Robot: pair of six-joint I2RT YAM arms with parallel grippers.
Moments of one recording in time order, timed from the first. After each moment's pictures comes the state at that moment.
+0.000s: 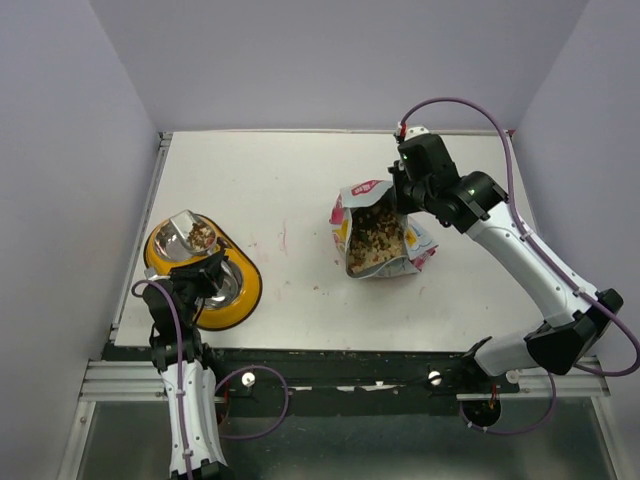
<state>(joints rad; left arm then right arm) 0.32 0.29 0.13 -0.06 0.48 -1.69 0.64 1.42 1.59 -0.91 0.32 0.27</state>
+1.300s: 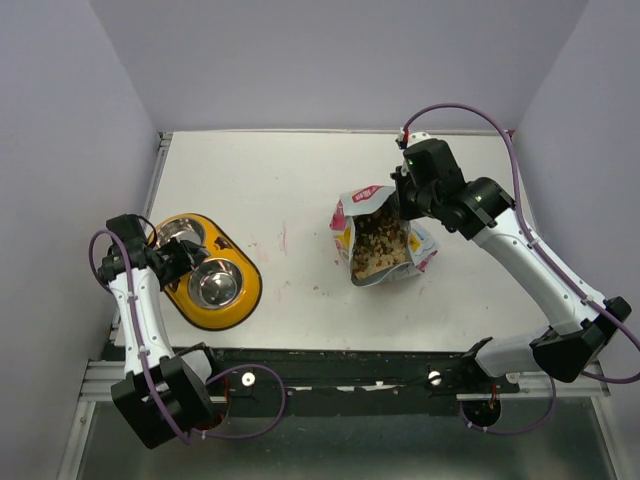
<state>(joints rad) 0.45 0.99 0.85 -0.97 0.40 -1.69 0.65 1.37 1.54 -0.91 0.26 0.27</state>
